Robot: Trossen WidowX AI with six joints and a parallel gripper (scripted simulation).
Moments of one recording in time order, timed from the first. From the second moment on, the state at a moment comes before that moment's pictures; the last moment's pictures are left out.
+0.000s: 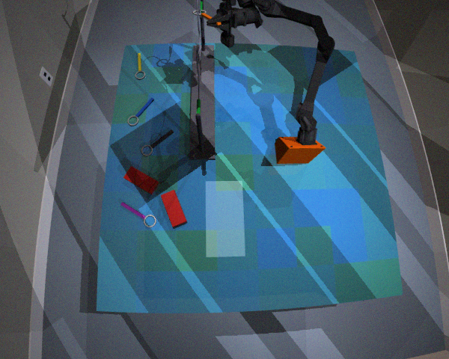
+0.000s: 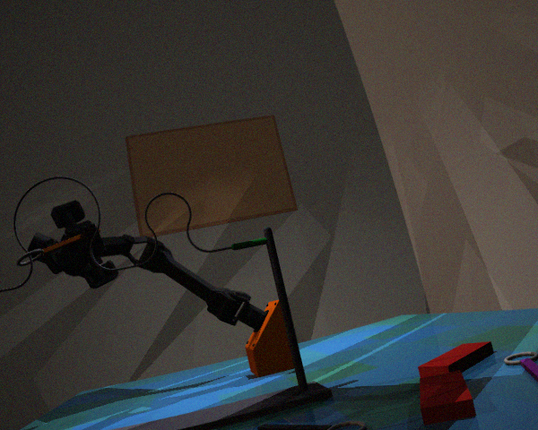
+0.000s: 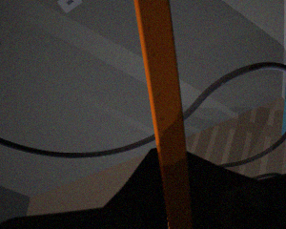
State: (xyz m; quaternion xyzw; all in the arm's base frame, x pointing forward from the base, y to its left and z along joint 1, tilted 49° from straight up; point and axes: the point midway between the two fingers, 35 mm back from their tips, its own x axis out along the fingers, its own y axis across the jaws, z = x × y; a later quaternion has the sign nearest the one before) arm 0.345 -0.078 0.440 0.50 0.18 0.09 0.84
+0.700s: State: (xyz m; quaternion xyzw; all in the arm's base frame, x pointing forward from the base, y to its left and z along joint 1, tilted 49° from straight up) arm 0.344 -0.072 0.453 0.53 0.18 0.09 0.82
